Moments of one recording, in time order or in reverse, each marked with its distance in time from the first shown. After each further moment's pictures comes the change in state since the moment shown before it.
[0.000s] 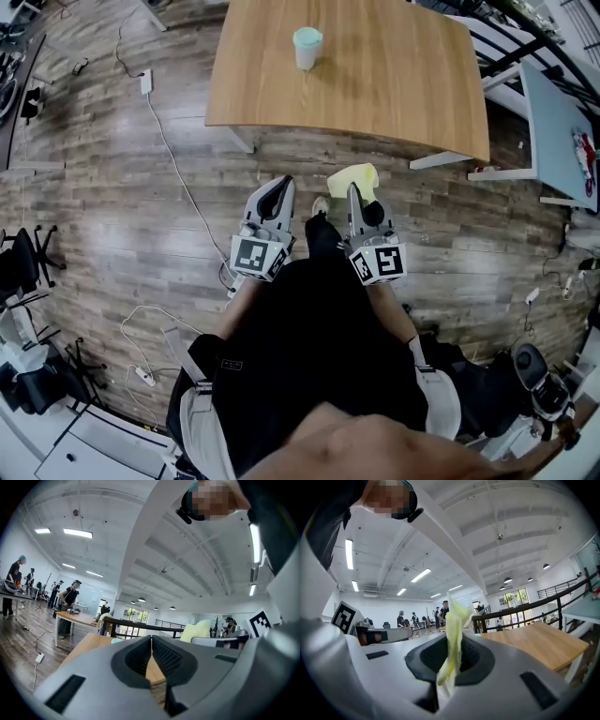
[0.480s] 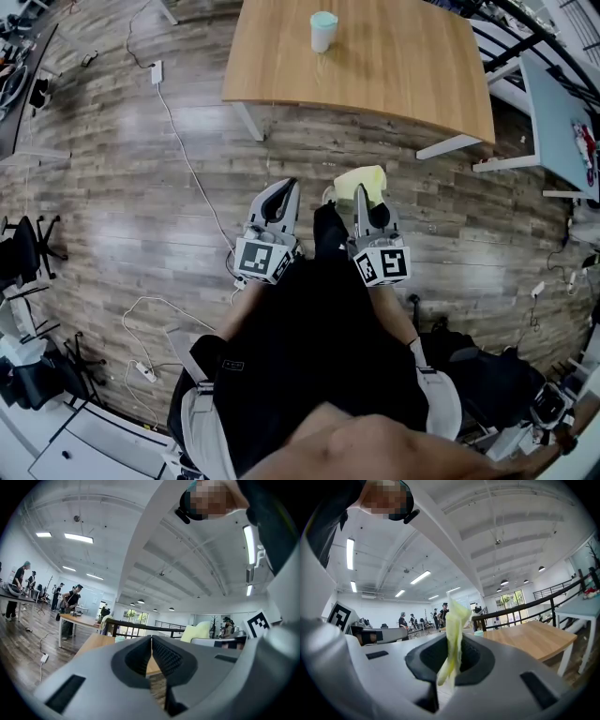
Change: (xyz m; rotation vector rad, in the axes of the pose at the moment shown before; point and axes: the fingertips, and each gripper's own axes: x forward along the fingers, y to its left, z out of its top) left arm -0.114 -0.019 -0.001 0.013 -0.021 -0.001; right arm -0.078 0.075 -0.016 0.012 -0.022 -0.043
